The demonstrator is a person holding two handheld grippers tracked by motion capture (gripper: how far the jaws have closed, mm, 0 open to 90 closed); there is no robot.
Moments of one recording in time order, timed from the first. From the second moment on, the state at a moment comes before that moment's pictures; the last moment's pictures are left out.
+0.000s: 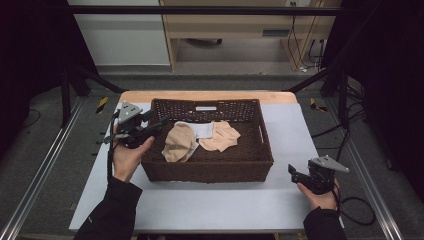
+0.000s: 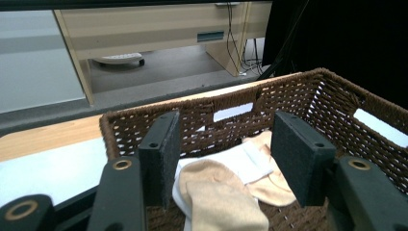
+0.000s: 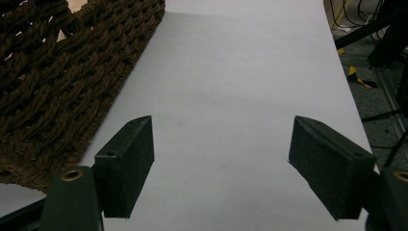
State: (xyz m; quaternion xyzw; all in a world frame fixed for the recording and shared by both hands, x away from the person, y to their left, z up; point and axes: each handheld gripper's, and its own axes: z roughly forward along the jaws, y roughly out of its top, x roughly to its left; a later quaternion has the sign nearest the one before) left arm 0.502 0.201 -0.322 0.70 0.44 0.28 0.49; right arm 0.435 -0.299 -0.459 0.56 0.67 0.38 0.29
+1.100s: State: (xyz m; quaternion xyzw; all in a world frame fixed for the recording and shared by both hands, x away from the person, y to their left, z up) left arm 0.565 0.168 -0.378 0.75 0.47 0.26 0.39; right arm 0.436 -0.302 -0.459 0.56 0.68 0.38 0.29
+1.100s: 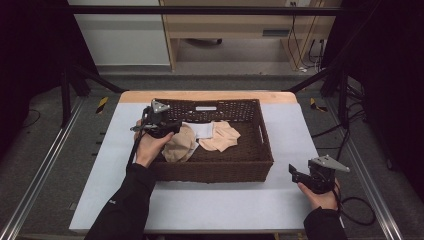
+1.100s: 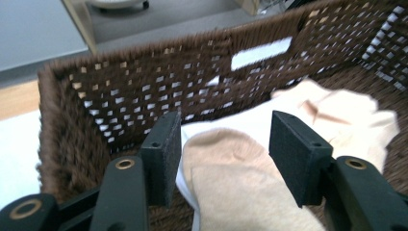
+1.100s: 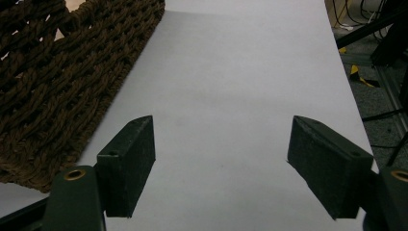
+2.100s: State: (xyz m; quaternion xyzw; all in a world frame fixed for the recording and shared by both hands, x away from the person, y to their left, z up) left arm 0.565 0.162 -0.413 0.80 0.47 0.23 0.29; right arm 0.435 -0.302 -0.460 0.57 0.68 0.38 0.28
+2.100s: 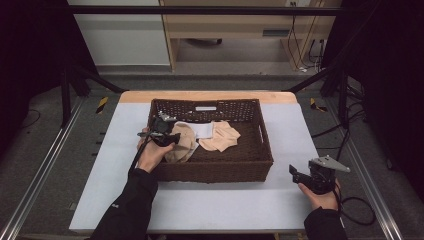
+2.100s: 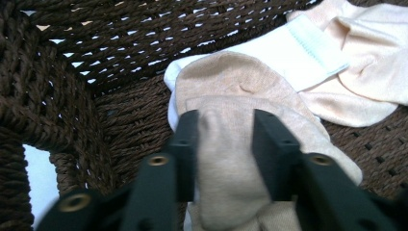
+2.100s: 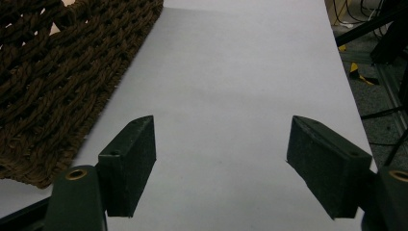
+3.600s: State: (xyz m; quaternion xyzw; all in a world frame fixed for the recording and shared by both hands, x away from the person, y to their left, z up) left arm 0.489 0.176 -0.307 0.69 0.38 0.23 0.56; right arm 0.434 -0.304 -0.458 0.56 0.68 0.38 0.29
